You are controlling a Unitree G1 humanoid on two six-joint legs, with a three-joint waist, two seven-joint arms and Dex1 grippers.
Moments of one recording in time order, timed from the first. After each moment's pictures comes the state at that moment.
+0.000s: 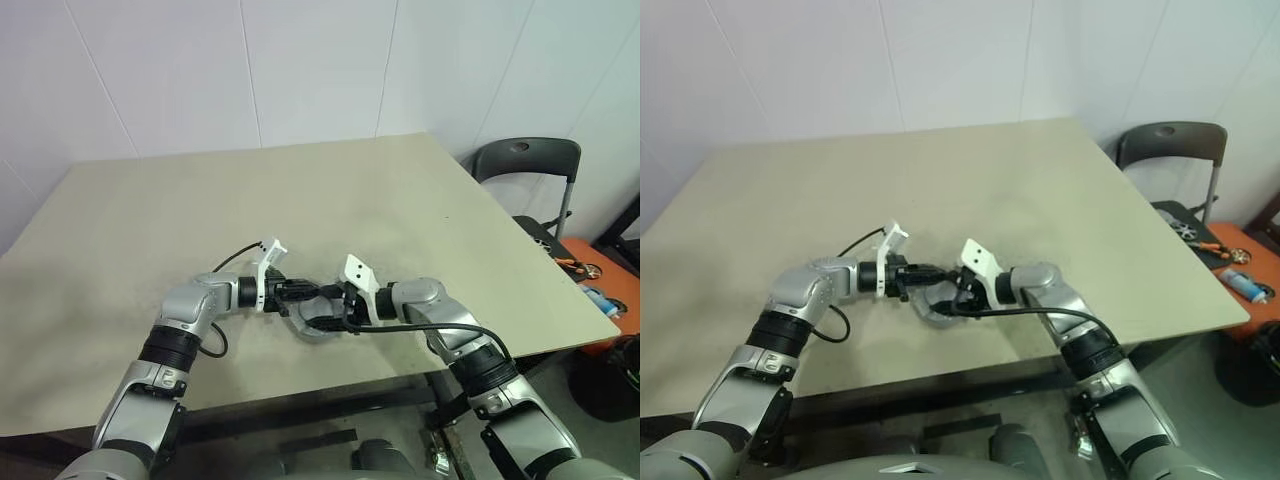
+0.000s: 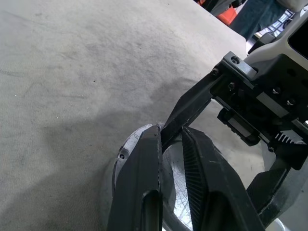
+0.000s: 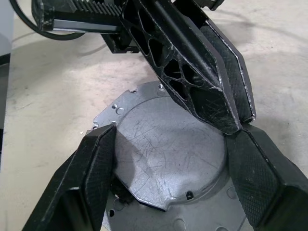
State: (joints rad) left arm -0.56 0.36 -0.15 0.33 -0.43 0.74 -1.03; right arm -0.48 -0.36 0.36 0.19 0.17 0.46 1.02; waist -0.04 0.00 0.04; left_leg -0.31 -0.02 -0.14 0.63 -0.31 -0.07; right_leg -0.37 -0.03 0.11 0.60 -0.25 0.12
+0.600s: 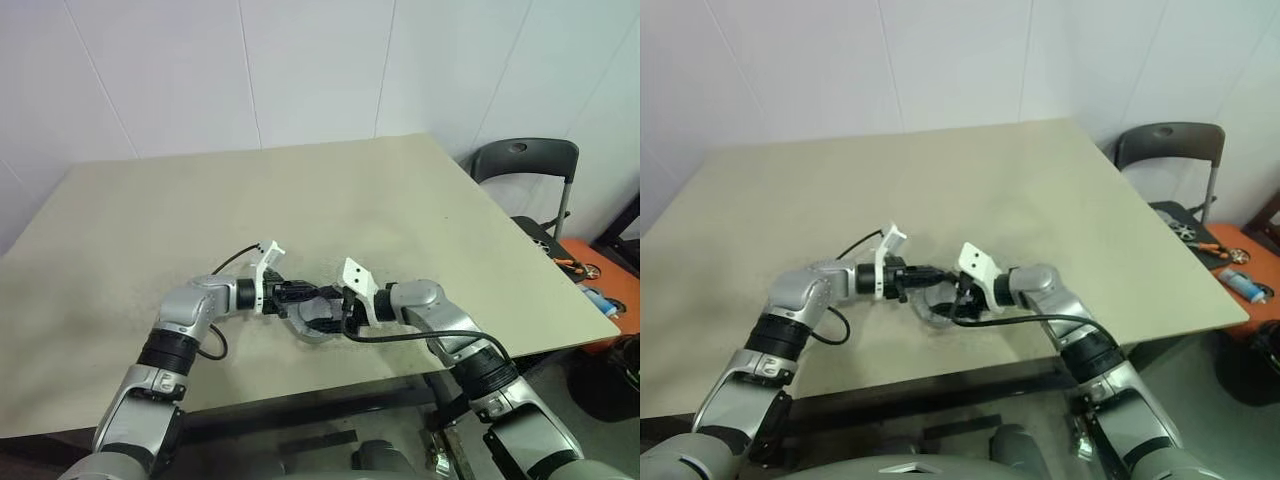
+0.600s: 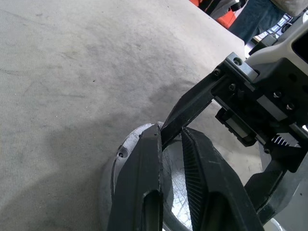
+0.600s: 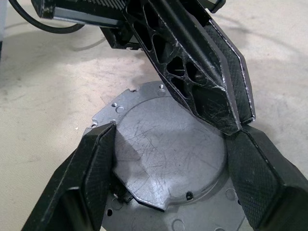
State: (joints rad) left arm -0.53 0.36 -0.13 0.31 -0.43 0.74 -1.02; right arm -0.47 -0.36 0.40 0.20 0.13 0.35 0.98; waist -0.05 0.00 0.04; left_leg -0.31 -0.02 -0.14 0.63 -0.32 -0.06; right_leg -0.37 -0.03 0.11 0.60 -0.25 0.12
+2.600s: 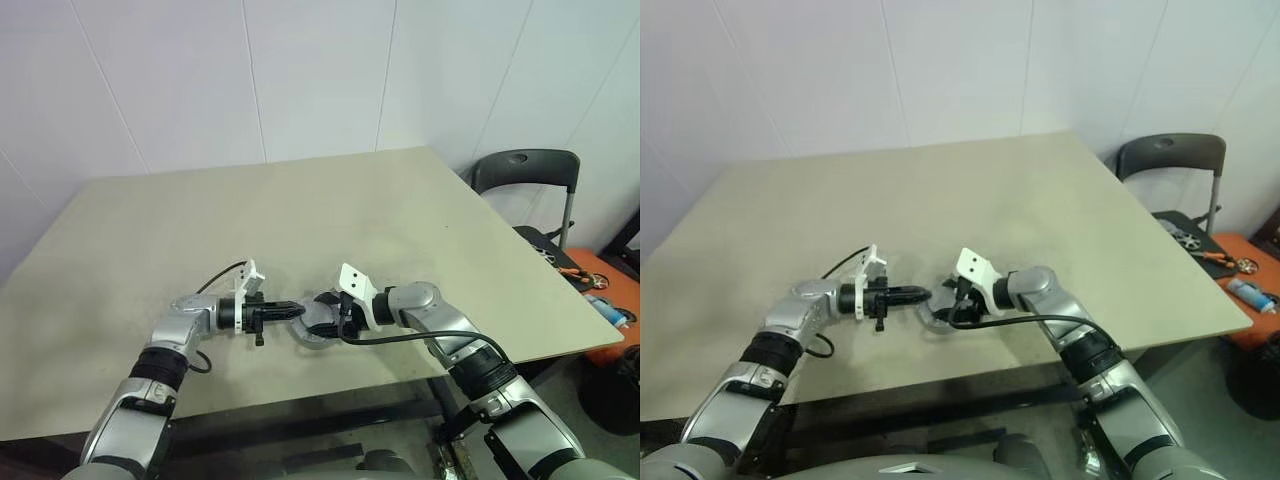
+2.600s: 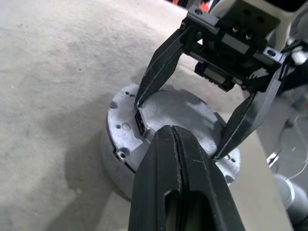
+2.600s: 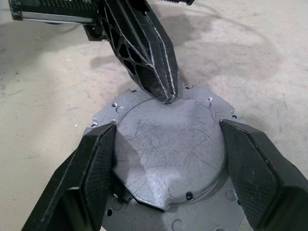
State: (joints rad) left arm -0.47 0.40 -0.15 0.60 -0.37 0.30 -1.32; right arm -0.48 -0.37 0.43 0.21 0.12 0.41 0.98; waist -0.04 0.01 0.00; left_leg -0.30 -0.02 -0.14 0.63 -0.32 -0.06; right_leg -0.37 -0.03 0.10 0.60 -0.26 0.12
